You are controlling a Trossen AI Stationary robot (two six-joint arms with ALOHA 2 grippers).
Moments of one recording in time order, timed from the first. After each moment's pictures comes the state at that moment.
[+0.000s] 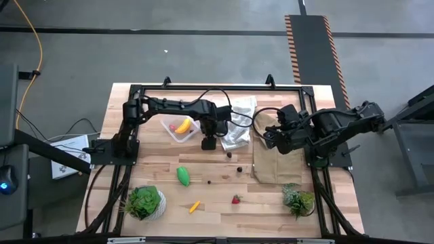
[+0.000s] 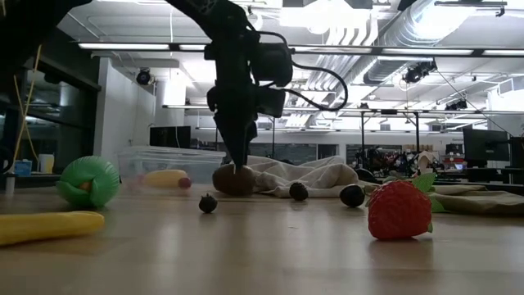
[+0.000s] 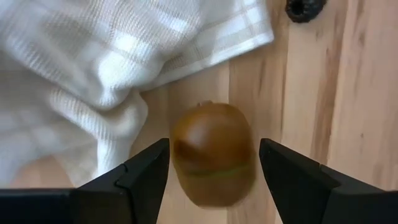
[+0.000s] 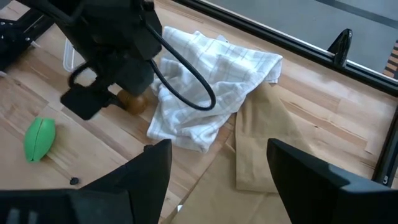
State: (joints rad) left arm 0.34 2.07 1.57 -0.96 0.16 0.24; right arm 0.34 1.37 1.64 -1.53 0.66 1.26
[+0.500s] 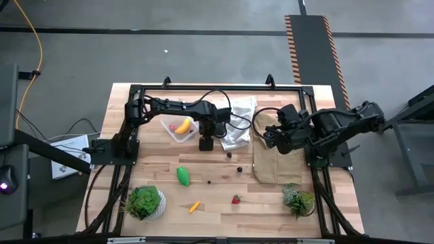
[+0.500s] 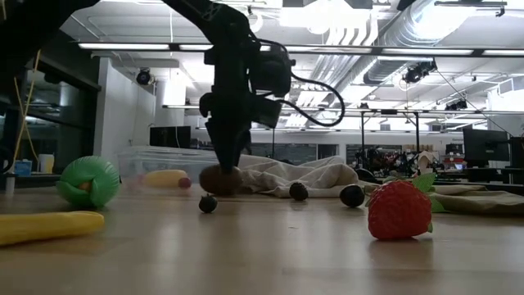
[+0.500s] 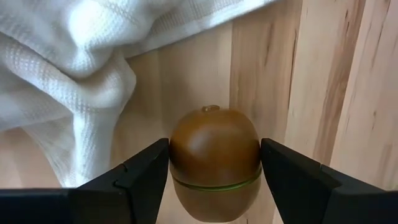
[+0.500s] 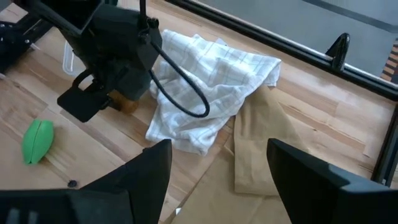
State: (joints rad) left arm 0.34 2.09 1.57 -1.02 0.15 0.24; right arm 0.34 1.37 1.64 -1.53 0.68 1.25
